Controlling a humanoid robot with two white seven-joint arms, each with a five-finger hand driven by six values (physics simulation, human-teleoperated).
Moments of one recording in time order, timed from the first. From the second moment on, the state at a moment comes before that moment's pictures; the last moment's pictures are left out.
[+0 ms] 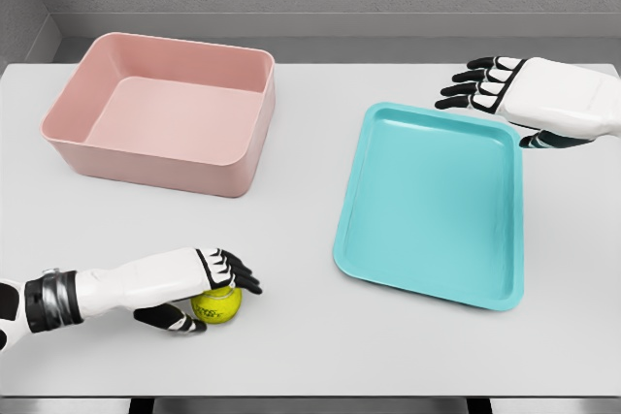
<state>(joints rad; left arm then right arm) -0.12 0.90 -0.60 -1.78 -0.23 -0.61 -0.32 -0.51 -0.99 0.34 -1.75 0.33 -0.61 0.52</state>
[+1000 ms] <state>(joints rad) -0.21 0.98 -0.59 -1.77 -0.23 -0.61 -0.33 -0.51 -0.99 0.34 -1.75 0.33 -0.61 0.52</state>
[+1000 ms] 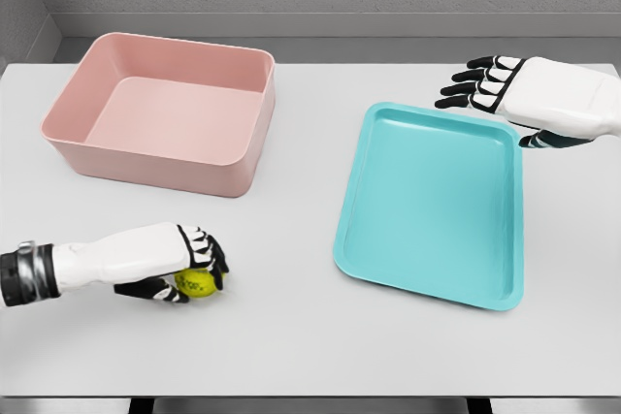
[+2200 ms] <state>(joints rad) -0.57 1.15 -0.52 -1.74 -0.18 -0.61 -0.32 -0.51 -0.99 0.34 -1.75 0.33 -0.61 0.52</state>
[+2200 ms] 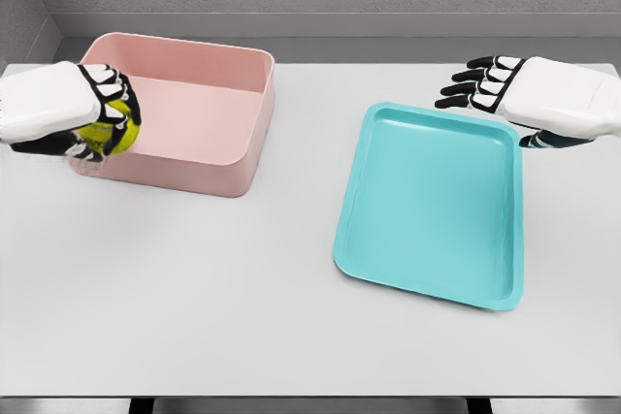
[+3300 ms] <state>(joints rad) -0.86 0.63 -0.77 -1.01 -0.45 -0.61 -0.33 -0.51 -0.99 0.34 -1.75 0.33 -0.61 0.52</state>
